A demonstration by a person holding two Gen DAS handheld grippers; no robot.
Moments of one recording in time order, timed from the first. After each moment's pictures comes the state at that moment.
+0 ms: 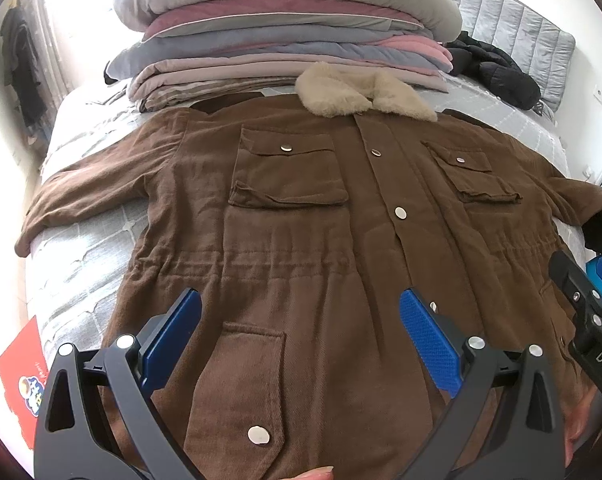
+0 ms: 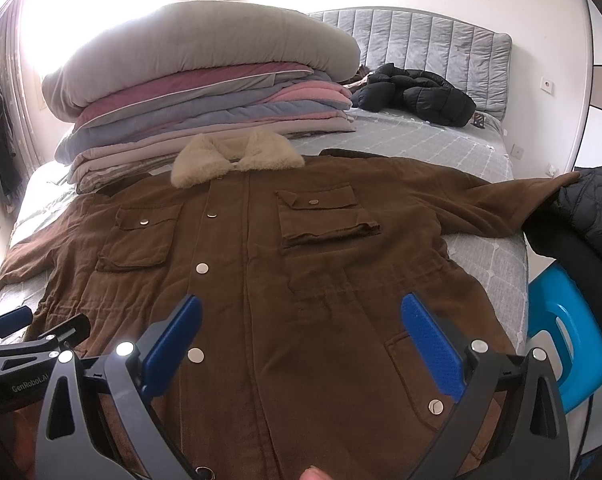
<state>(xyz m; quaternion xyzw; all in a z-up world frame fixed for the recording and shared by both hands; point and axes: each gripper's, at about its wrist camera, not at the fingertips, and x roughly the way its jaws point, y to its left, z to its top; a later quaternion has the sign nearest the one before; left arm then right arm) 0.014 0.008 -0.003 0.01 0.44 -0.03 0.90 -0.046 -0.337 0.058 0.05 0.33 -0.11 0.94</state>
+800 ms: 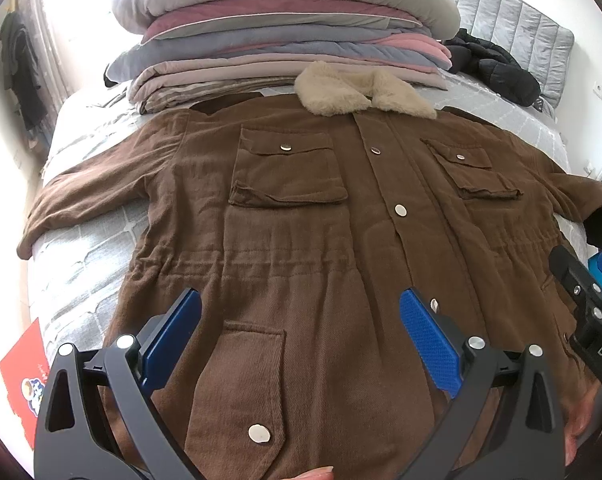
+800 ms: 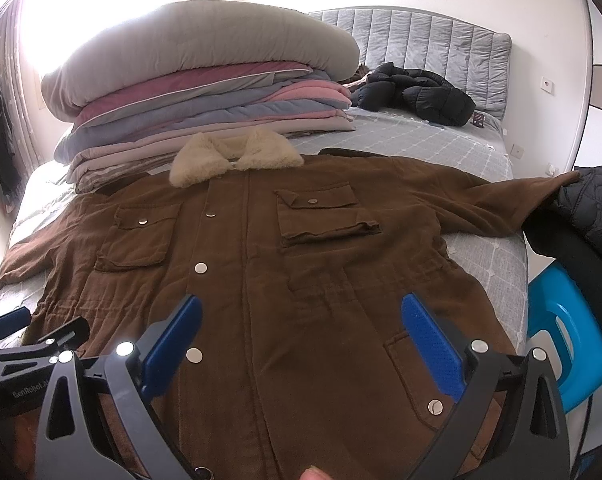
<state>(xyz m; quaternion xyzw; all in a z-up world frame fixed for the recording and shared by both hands) 0.012 0.006 -0.005 0.02 0.44 -0.03 0.90 -0.046 -0.337 0.057 0.05 0.33 -0.11 0.94</state>
